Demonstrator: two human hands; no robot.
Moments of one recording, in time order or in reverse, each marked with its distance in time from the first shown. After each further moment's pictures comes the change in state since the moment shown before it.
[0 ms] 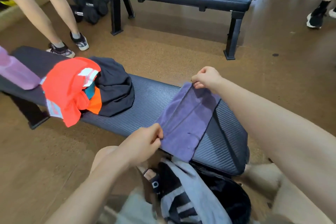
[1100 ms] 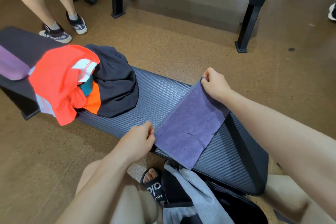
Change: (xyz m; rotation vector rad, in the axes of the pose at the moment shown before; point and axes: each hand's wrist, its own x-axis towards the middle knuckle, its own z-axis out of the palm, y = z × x) left_hand 0.036 -0.055 0.000 -0.073 0.056 -0.269; right_hand 0.054 0.043 0.041 -0.469 0.070 -0.247
